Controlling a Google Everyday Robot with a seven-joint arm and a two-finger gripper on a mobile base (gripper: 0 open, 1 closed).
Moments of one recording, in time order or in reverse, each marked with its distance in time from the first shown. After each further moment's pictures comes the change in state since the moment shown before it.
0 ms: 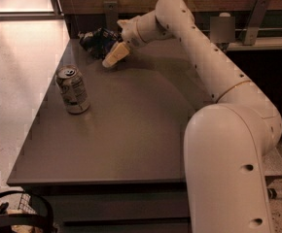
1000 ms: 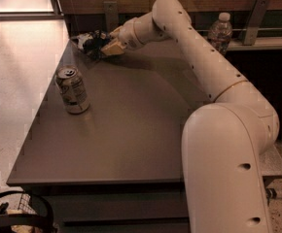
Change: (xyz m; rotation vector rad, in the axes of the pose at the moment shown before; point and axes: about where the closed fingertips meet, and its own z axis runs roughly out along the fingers) arm 0.000 0.005 0.011 -0.015 0.000 0.001
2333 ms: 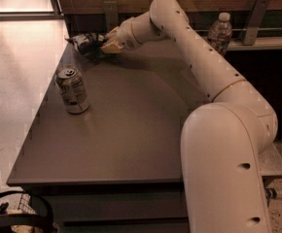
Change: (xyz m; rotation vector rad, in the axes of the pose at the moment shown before) arm -0.009 0.005 0.002 -0.014 -0.011 -0.013
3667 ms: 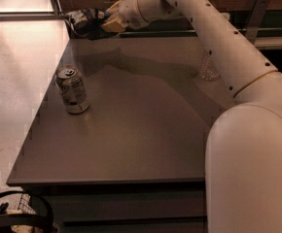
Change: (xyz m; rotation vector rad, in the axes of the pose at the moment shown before) arm -0.073 -0.004 -0.070 0.088 -0.039 -0.130
